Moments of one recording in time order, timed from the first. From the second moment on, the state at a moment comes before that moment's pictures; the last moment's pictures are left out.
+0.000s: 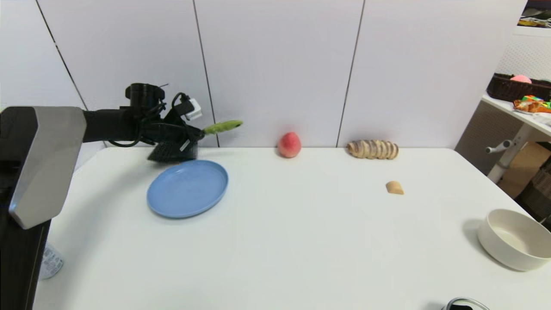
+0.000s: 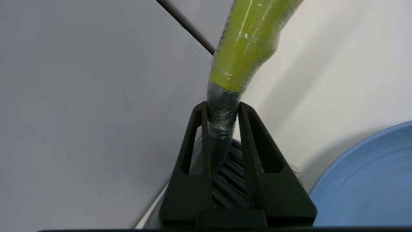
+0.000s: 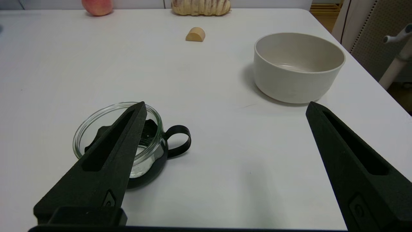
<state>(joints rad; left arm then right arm) -0.05 2.36 -1.98 0.12 -0.42 0.88 0.00 0.00 0.00 0.01 0.00 0.00</state>
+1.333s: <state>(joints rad) -0.08 2.43 -1.99 0.12 -0.43 0.93 0.00 0.00 0.00 0.01 0.00 0.00</state>
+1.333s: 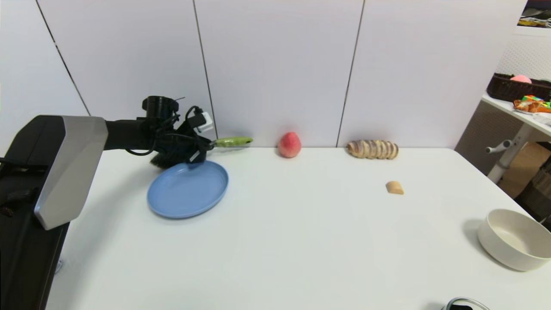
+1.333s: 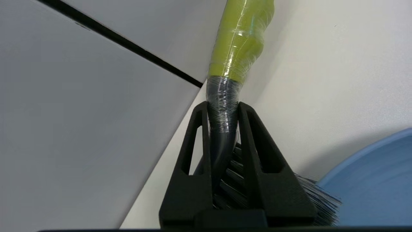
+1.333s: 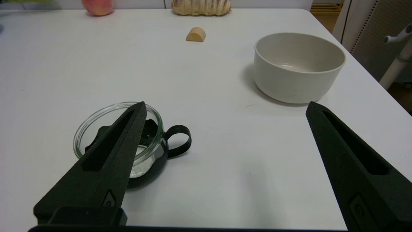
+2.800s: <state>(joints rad) -0.11 1.38 -1.26 0.52 -0.26 0.60 0.00 0.00 0.00 0.01 0.00 0.00</state>
